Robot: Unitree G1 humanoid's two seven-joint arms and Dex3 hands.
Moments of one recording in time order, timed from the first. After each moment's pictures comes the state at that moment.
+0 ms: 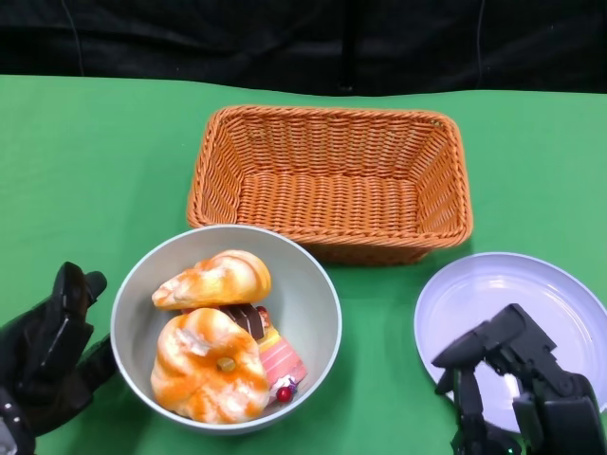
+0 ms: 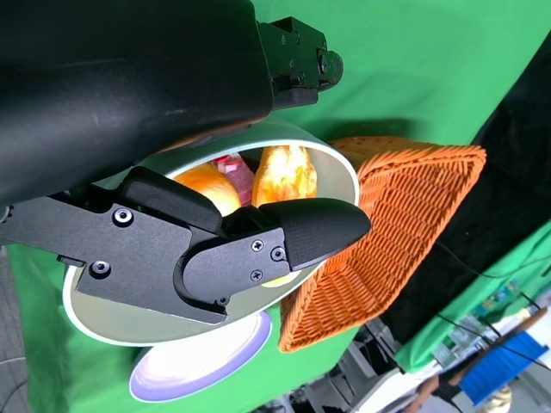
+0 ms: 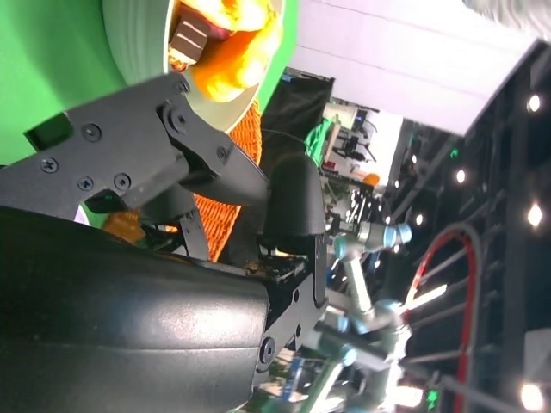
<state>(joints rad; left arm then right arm) -0.07 0.08 0.48 -0.27 -0.68 1.09 -0.11 0.34 0.08 0.12 -0.09 -0.25 -0.73 -0.06</state>
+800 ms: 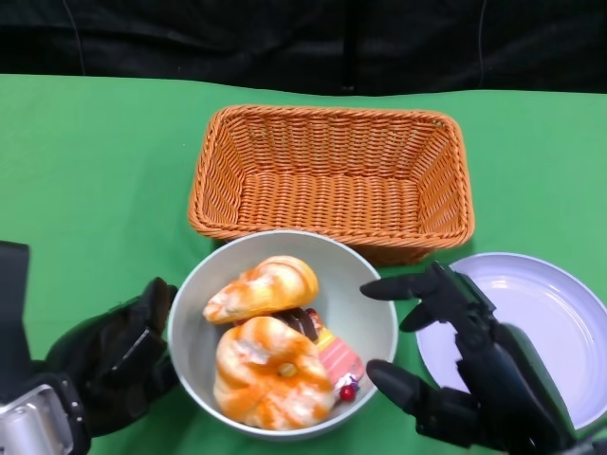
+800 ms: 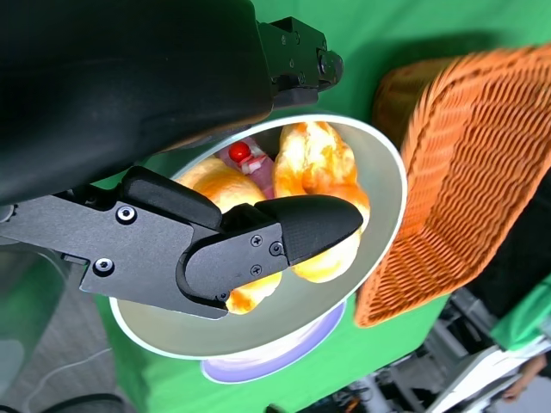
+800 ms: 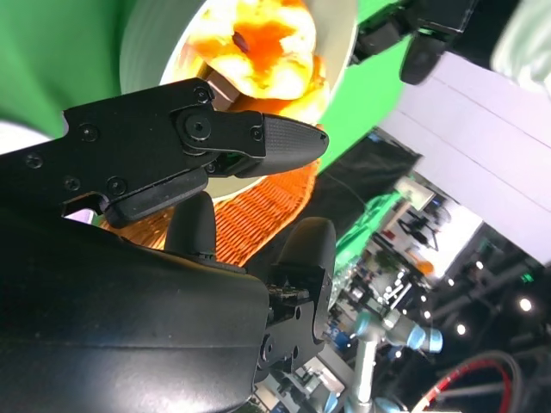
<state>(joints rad) -0.08 0.13 0.25 -0.27 -0.66 1.11 -0.11 0.21 -0.01 0.22 -0.30 -0.57 -0.31 0.00</state>
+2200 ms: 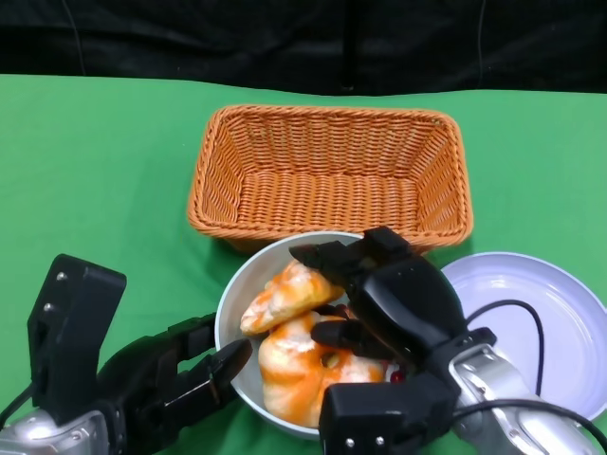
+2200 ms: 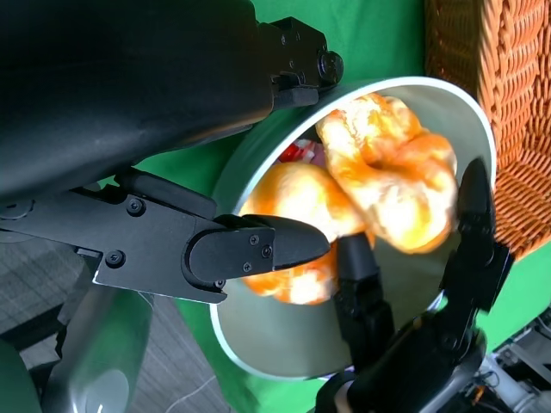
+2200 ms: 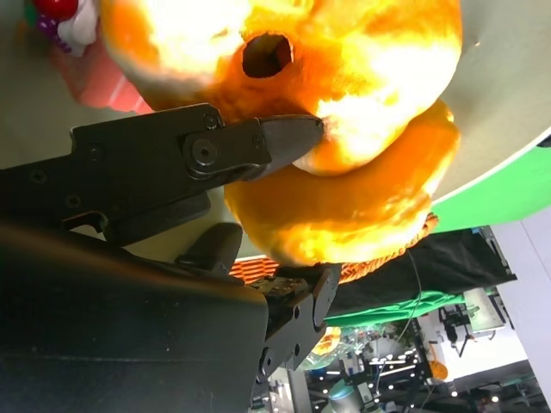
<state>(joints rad) -0.02 0.22 -0.02 -0.30 -0.51 0.96 -0.22 -0.36 -0.07 0.52 0.38 -0.91 -0.12 -0.28</state>
